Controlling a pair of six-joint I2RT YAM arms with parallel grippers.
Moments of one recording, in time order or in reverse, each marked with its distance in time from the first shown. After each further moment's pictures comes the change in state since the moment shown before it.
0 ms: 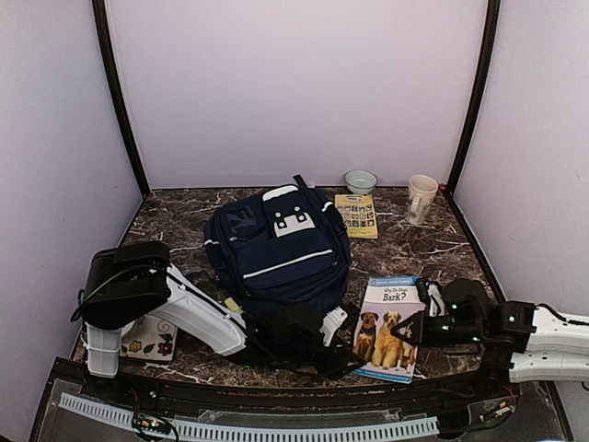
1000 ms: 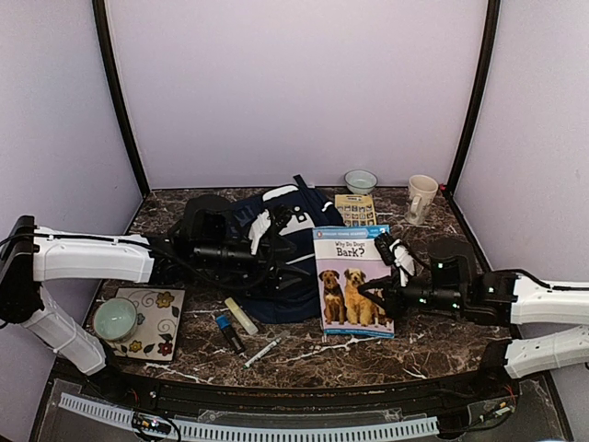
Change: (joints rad) left arm 0.407 -0.600 -0.084 -0.360 0.294 0.482; right arm 0.000 0.304 0.241 0.332 -0.026 -0.707
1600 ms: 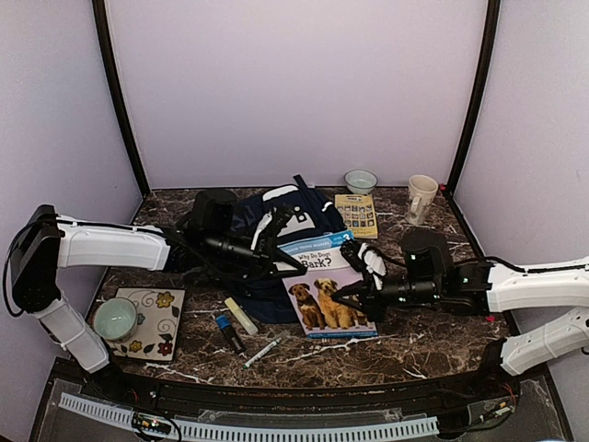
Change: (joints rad) left arm 0.100 0.129 0.066 0.025 0.452 0.006; right arm 0.038 0.239 0.114 0.107 -0.241 -0.221
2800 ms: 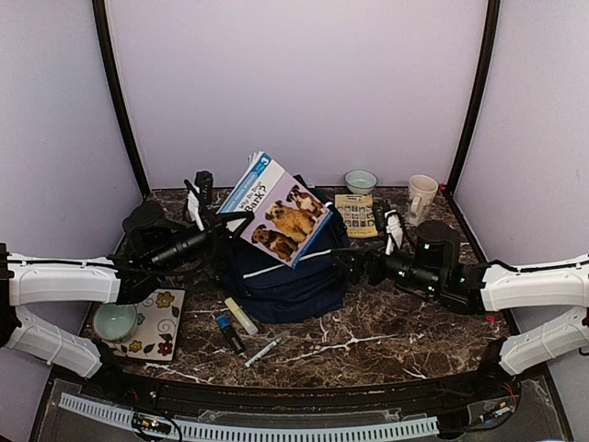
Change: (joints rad) left arm 0.055 -0.368 -0.373 0.457 -0.677 -0.289; right arm -0.108 0.037 -0.051 0.340 0.301 0.315
